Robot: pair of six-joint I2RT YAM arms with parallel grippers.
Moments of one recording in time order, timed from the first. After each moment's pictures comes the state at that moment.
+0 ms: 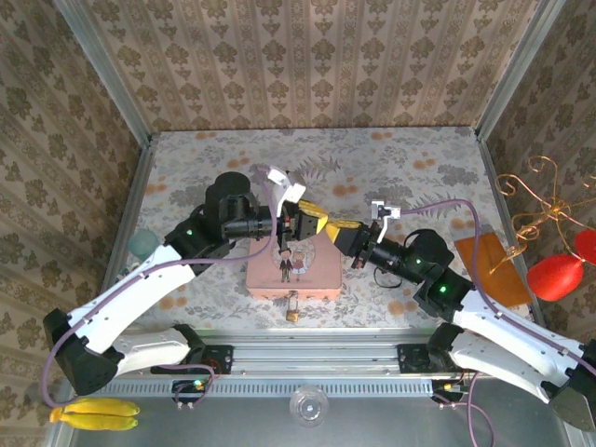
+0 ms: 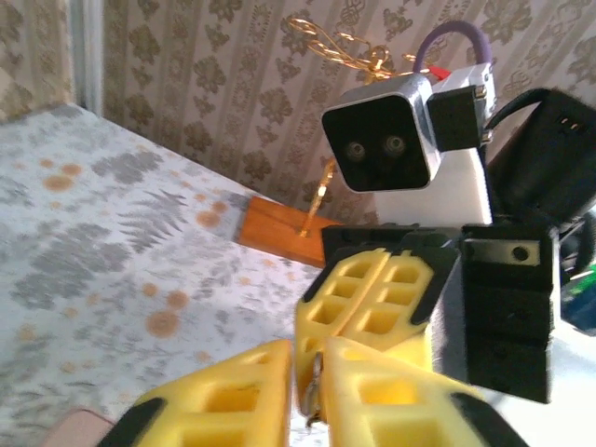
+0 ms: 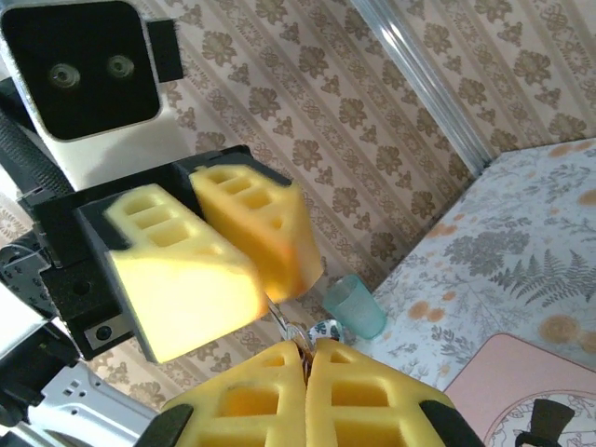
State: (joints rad) left arm -0.84 1.12 1.12 -0.21 0.57 -0.22; right arm 0.76 0.80 0.57 0.36 -0.22 0.71
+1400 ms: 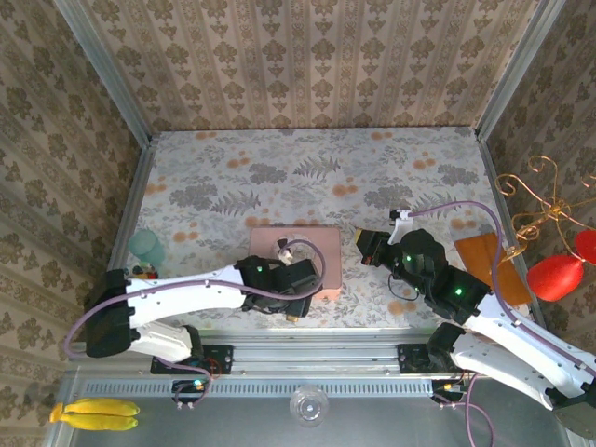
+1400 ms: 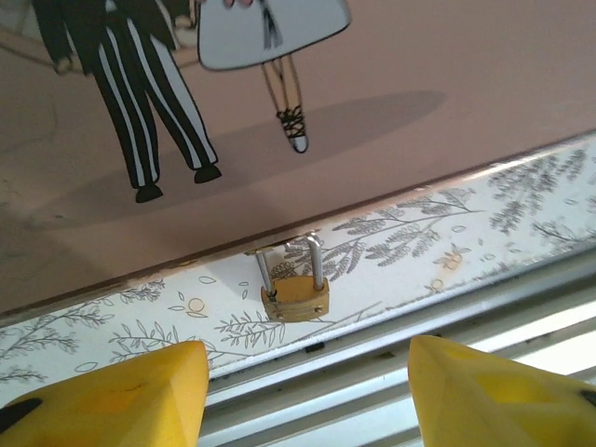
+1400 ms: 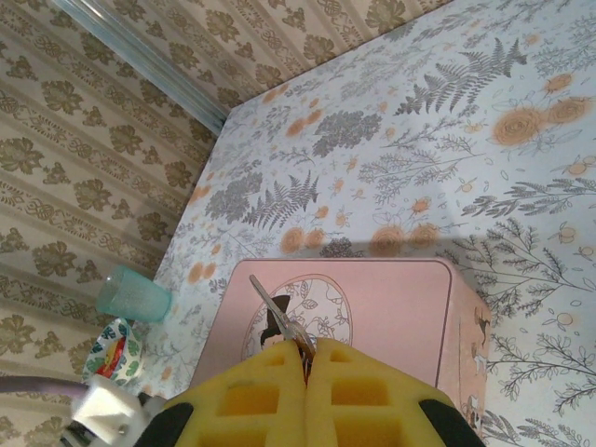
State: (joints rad) left arm -1.30 1.37 0.98 -0.91 -0.16 -0.94; right arm 0.76 0.72 0.64 -0.25 0.18 0.77
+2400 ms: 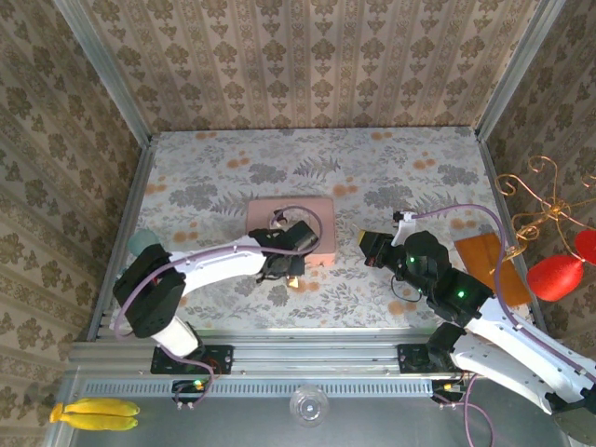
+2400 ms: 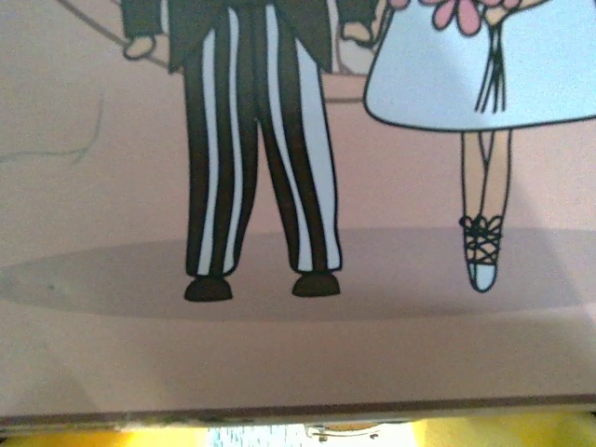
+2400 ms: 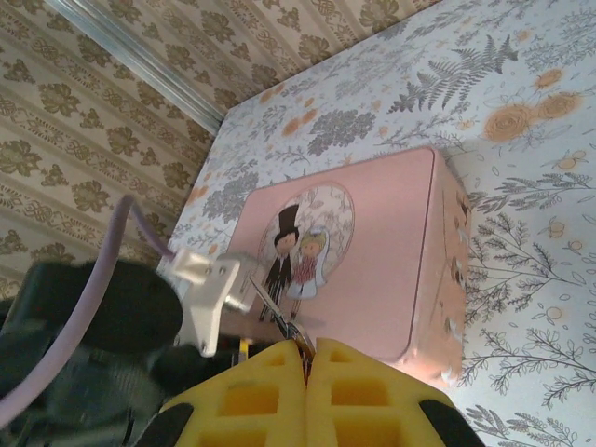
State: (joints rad) left arm -0.96 1.61 1.02 -0.67 -0.25 -0.86; right arm 0.72 0.69 0.61 -0.25 0.15 0.77
